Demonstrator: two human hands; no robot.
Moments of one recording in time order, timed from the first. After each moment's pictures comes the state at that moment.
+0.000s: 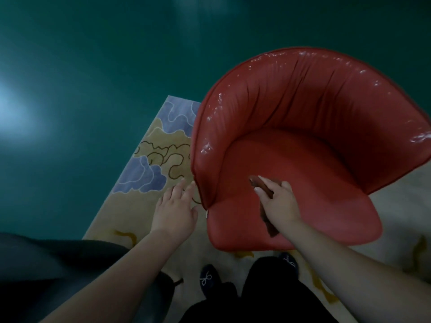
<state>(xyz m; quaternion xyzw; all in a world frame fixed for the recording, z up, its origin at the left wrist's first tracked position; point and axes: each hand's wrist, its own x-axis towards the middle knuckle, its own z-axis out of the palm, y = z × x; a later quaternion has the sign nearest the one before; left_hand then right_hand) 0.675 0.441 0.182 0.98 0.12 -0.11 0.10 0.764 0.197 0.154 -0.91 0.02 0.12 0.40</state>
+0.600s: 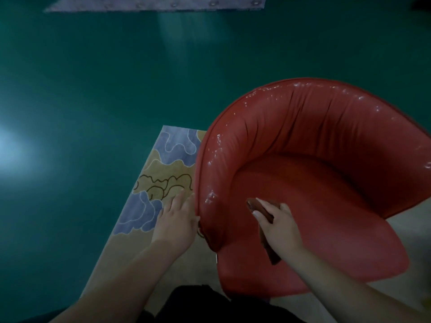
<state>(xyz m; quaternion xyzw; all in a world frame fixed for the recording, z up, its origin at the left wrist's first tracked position) 0.795 0.496 0.192 0.99 0.08 -0.11 0.10 0.829 0.242 0.157 -0.88 0.05 0.13 0.45</state>
